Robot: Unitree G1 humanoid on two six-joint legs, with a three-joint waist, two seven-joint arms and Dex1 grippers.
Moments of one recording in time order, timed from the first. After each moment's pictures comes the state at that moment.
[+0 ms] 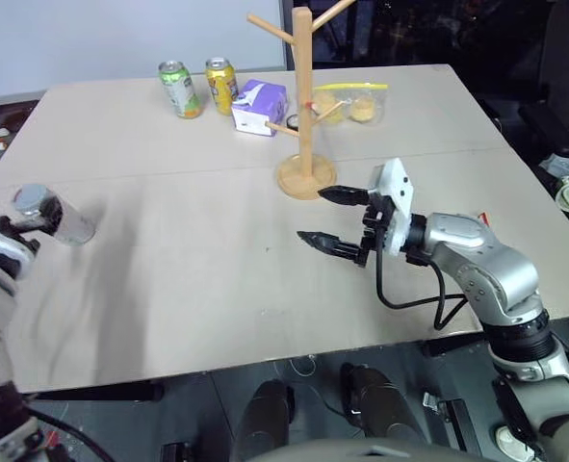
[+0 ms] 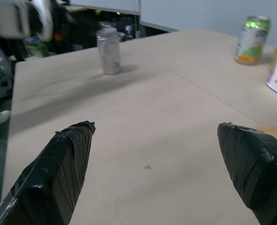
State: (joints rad) left arm -0.13 0.83 0.74 -0.18 -0.56 0.77 -0.19; right arm -0.51 -0.39 0.17 -0.36 0.50 0.66 0.74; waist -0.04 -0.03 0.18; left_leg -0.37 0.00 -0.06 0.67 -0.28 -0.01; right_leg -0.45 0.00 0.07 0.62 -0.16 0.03
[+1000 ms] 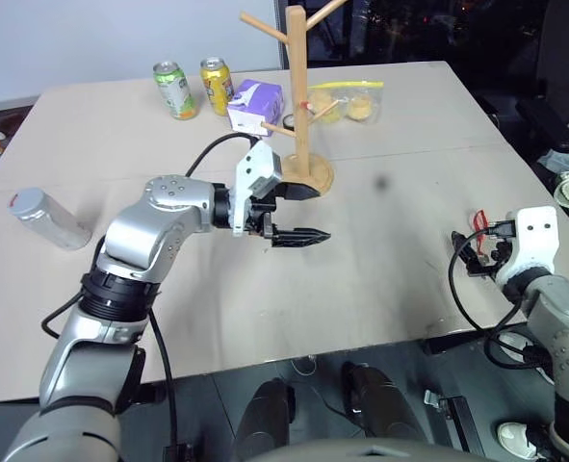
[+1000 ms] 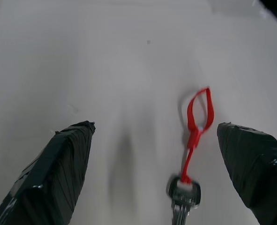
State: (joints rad) left arm -0.70 0.68 -0.19 -0.07 -0.52 0.58 -1.14; right arm -0.09 -0.41 -0.33 -0.59 0.34 1.01 0.18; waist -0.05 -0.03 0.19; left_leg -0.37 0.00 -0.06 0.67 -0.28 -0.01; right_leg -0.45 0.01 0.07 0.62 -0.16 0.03
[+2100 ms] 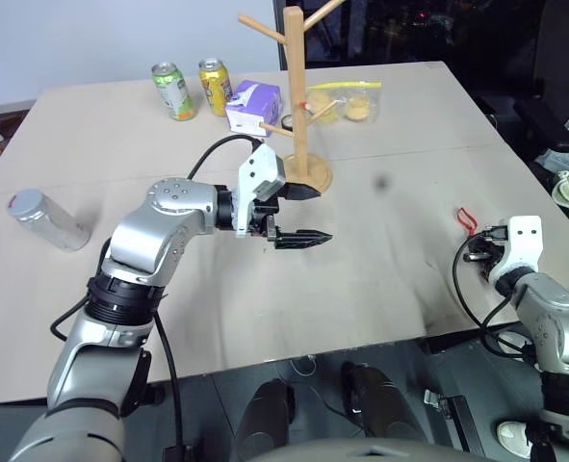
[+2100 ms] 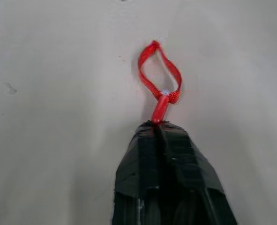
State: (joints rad) left arm -0.69 0.66 -0.17 -0.10 -0.47 0.59 -1.12; right arm -0.15 -0.42 -0.29 -0.12 0.29 0.64 0.28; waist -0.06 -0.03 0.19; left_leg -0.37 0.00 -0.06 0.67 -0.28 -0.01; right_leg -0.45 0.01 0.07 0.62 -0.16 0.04
